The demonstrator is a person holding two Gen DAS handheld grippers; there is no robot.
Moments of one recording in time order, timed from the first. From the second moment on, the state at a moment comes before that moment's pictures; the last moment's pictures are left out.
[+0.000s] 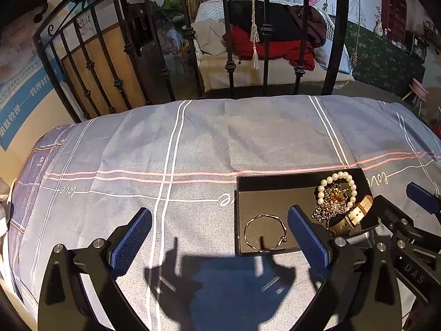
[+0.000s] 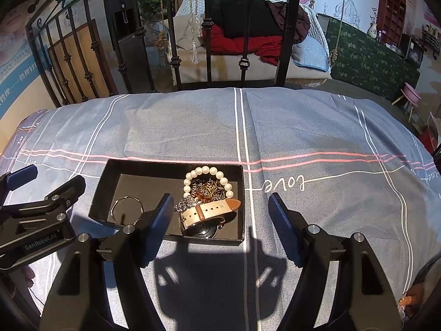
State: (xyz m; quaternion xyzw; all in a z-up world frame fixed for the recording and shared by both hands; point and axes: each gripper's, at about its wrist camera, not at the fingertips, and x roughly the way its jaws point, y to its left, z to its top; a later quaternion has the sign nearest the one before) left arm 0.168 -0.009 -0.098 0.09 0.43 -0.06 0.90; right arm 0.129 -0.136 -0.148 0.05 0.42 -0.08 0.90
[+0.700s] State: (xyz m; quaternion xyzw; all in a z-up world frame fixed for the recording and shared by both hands) left arm 0.169 -0.009 -0.100 0.09 0.43 -0.06 0.90; right arm 0.131 -0.134 -0.149 0.04 0.42 -0.08 0.90
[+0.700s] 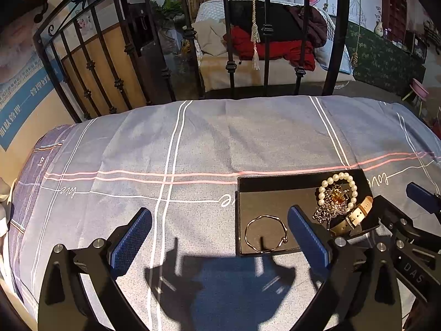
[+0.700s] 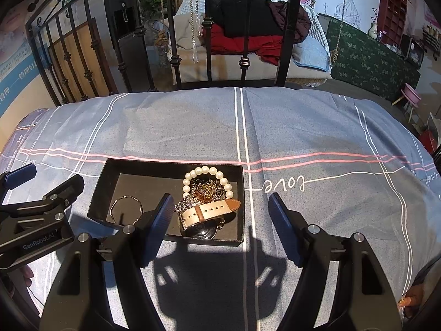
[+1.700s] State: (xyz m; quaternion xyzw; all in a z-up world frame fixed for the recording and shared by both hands) left arm 0.170 -0.006 -0.097 0.09 0.43 -0.06 0.90; right arm 0.132 -0.135 -0.146 0.04 0.42 -0.08 0.90
